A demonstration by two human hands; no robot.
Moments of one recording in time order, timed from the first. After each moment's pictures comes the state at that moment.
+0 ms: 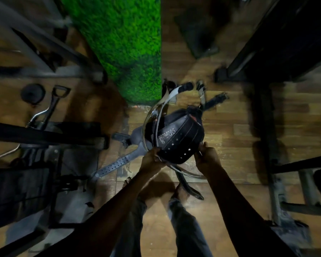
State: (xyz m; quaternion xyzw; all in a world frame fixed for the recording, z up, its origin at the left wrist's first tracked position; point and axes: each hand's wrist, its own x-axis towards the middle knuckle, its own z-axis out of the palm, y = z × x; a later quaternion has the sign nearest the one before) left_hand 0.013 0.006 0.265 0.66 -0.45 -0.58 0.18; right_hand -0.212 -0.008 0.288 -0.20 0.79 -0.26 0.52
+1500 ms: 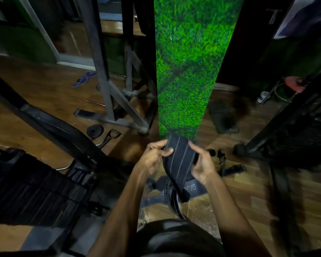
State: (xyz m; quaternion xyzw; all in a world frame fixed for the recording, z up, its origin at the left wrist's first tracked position) left_hand 0.144 -0.026 0.582 0.46 -0.32 -0.67 0.49; right_hand -0.039 -0.043 0.588 -0.21 0.44 -0.39 0.78
